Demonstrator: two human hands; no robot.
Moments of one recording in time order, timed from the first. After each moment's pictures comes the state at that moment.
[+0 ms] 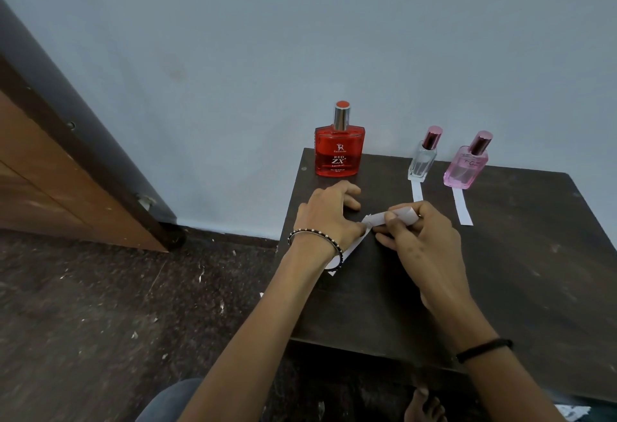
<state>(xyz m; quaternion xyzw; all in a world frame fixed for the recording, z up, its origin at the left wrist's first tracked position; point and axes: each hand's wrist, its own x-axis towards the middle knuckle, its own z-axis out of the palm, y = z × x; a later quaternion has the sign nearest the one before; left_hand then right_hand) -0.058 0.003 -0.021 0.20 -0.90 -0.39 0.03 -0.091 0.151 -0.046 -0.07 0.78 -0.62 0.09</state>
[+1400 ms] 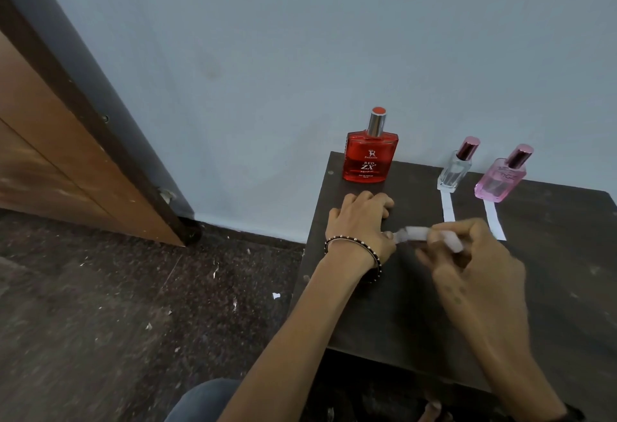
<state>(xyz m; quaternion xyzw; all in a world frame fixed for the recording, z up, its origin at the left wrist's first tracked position) -0.057 0.007 -0.019 0.17 -0.93 -0.32 0.01 -0.053 0.164 -0.003 -0.14 0.88 -0.46 -0.04</state>
